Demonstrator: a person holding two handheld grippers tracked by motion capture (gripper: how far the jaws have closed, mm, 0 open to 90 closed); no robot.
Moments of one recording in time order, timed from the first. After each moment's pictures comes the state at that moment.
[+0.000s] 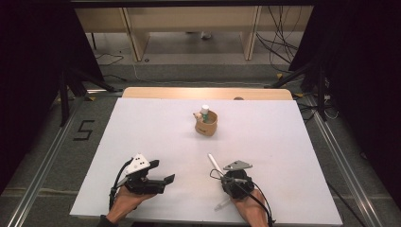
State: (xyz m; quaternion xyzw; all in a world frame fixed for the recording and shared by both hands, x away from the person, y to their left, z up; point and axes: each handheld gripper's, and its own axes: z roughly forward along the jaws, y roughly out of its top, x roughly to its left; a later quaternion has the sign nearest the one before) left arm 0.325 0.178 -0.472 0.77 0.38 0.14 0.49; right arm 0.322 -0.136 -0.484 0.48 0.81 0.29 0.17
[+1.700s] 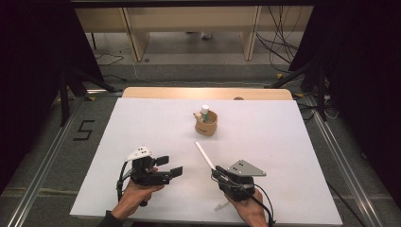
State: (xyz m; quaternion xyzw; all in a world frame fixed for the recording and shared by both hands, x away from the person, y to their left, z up) left arm 0.342 0.160 -0.450 0.72 0.42 0.03 0.55; right arm 0.301 -0.136 -0.451 0.39 0.77 0.47 0.18
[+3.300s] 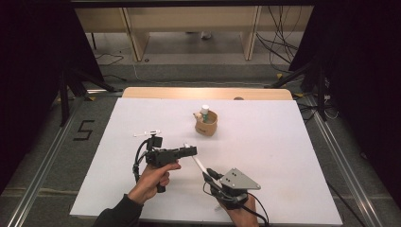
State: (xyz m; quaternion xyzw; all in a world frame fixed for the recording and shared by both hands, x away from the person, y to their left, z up) left arm 0.382 0.131 -0.434 0.63 0.46 -0.15 0.60; right arm 0.282 -0.118 -0.453 0.34 0.75 0.52 0.22
